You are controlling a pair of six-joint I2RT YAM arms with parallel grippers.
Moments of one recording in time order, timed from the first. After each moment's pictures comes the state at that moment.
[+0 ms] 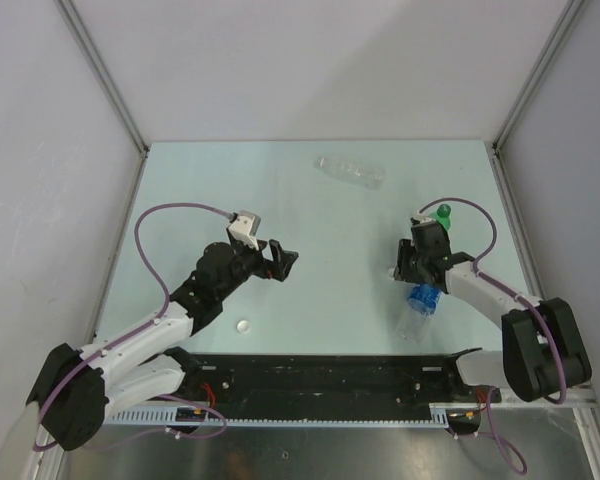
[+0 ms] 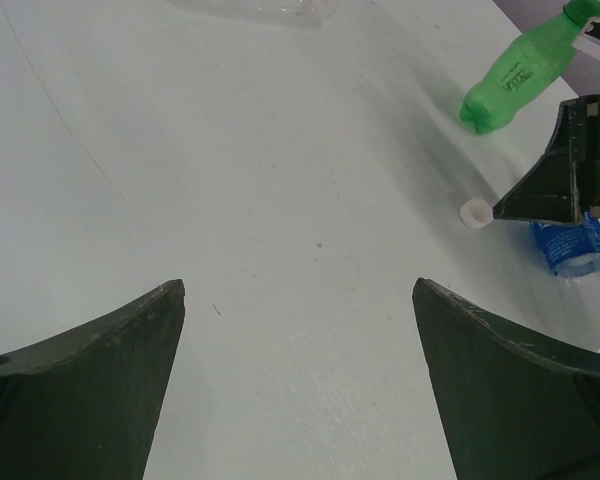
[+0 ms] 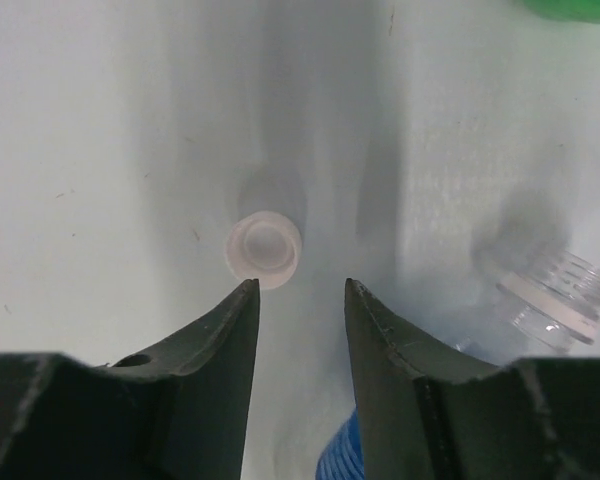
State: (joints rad) left arm -0.63 0.98 0.45 0.31 0.01 -0.31; right arm 0.30 1.29 0.64 -0.28 0.04 0.38
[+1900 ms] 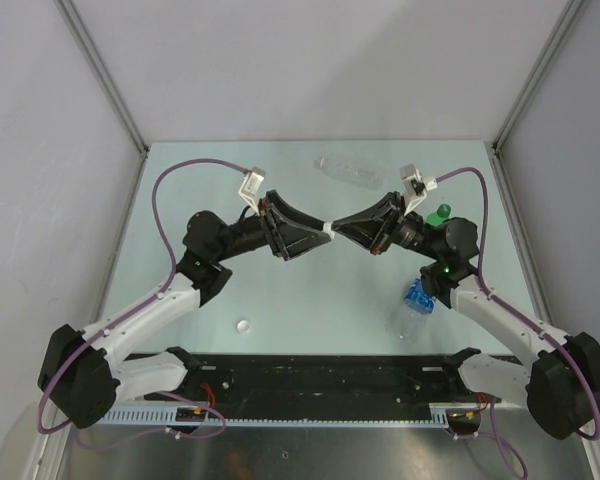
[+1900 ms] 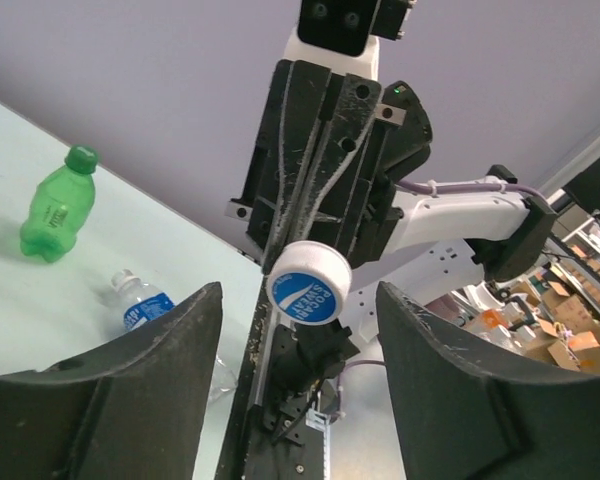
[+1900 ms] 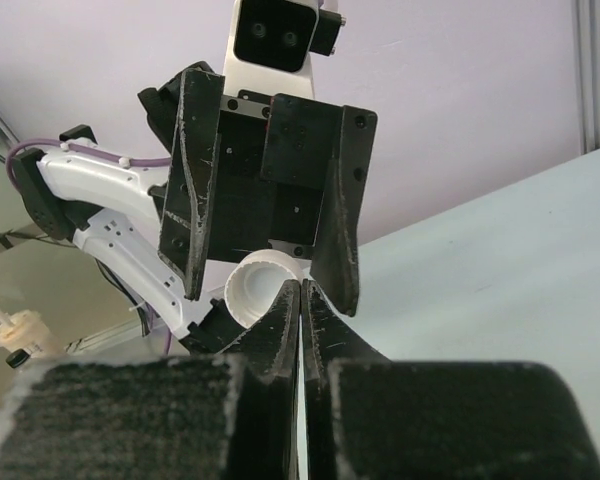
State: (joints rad) left arm -0.63 1.13 0.76 0.68 0.68 -0.86; right arm 0.49 1.11 0.68 0.93 -0.78 0.76
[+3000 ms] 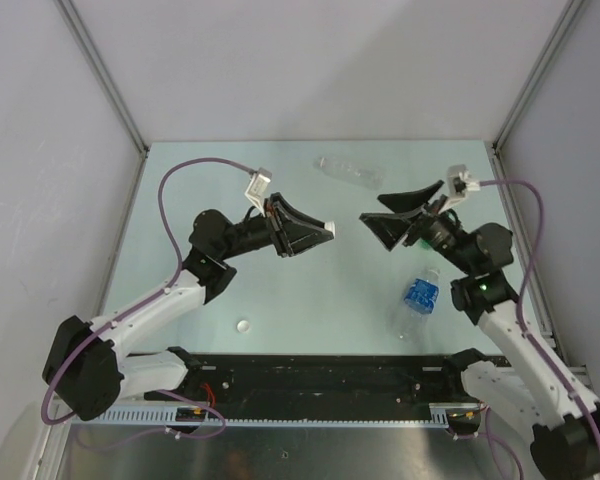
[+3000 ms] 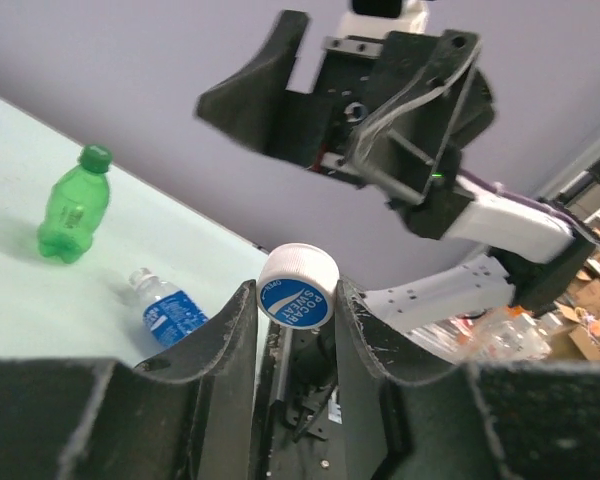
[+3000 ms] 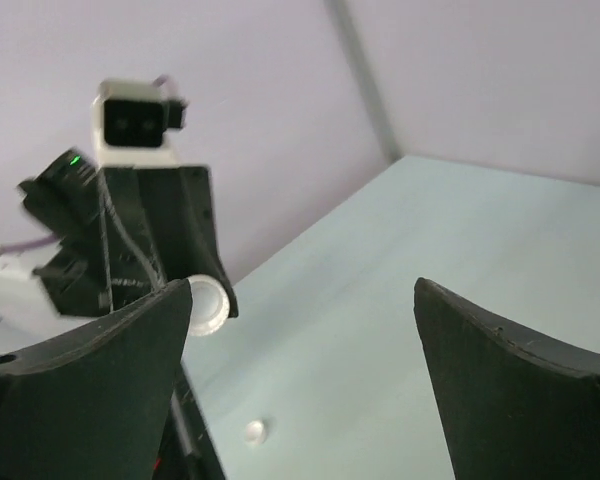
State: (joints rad) left arm -0.64 1.17 0.76 0.73 0.70 -0.82; right arm 0.35 0.87 0.70 0.53 -0.60 0.63
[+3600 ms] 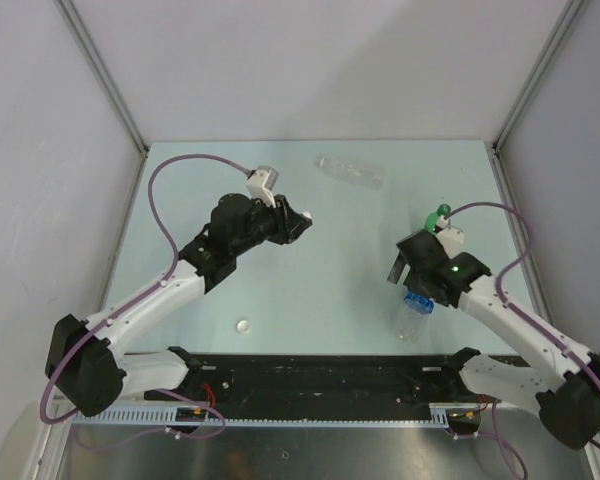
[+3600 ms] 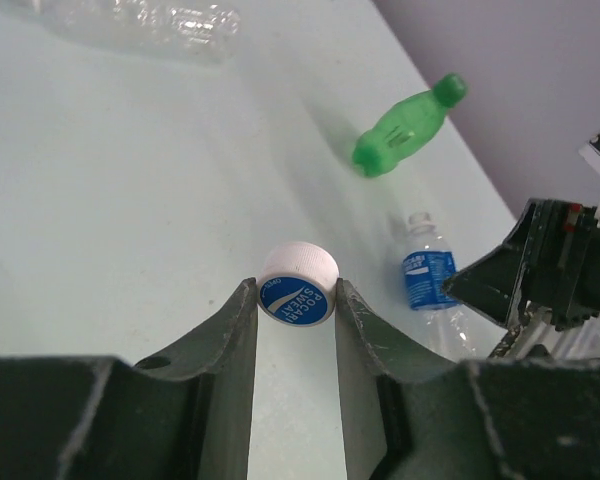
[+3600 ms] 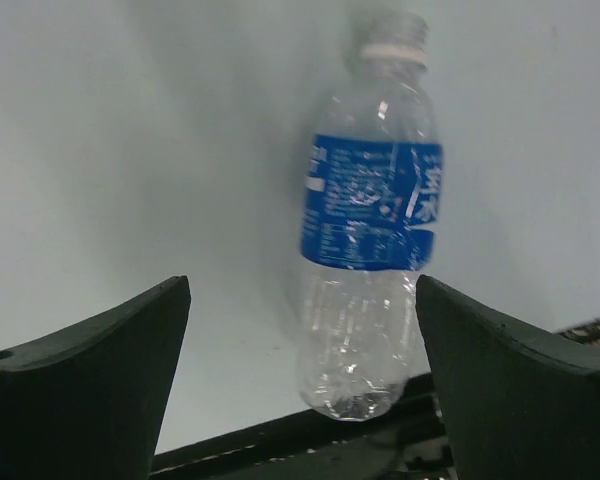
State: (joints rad) left arm -0.63 1.20 0.90 0.06 0.16 -0.47; right arm 0.55 1.00 0.85 -0.88 0.41 0.92
